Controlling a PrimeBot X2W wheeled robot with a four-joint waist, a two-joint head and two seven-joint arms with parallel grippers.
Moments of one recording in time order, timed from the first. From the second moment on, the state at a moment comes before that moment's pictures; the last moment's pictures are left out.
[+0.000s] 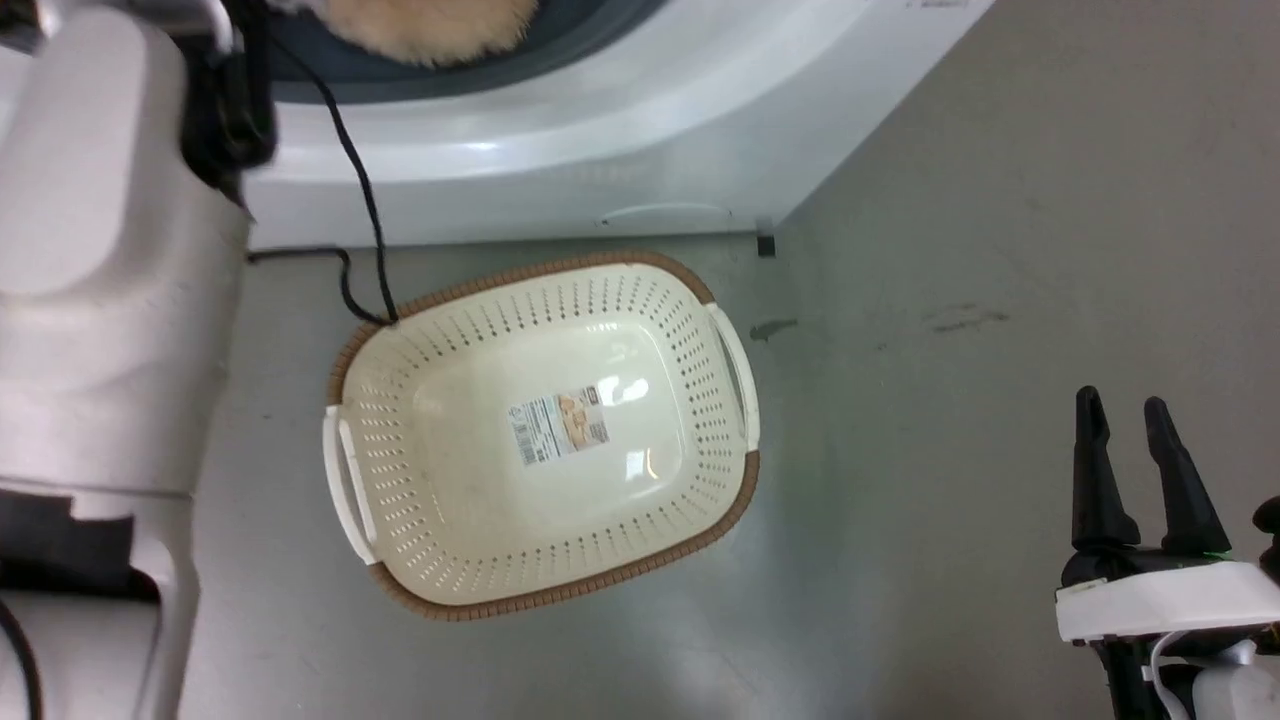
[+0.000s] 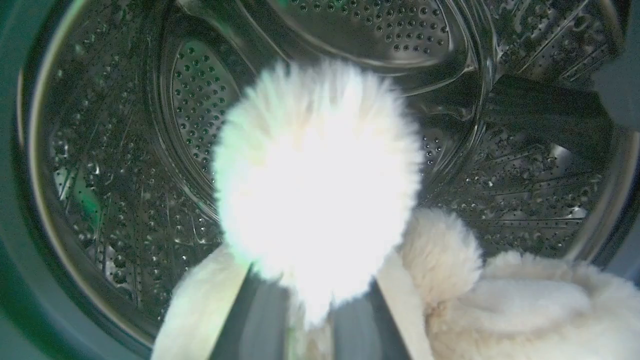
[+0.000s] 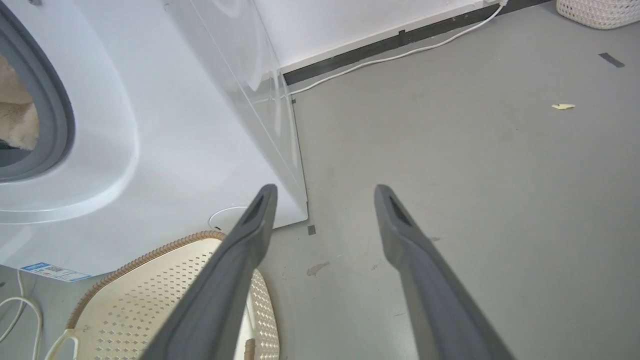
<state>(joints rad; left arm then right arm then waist) -1.20 0.28 -0.28 0.65 -0.47 0.14 -0.25 -0.12 -0.05 -0.11 0.08 0.41 0.13 -0.21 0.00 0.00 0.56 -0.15</state>
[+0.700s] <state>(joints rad) -1.45 0.37 -0.28 0.70 -0.43 0.14 -0.23 -0.12 -0.05 -0.10 0.06 0.42 0.13 -0.23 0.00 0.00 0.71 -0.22</state>
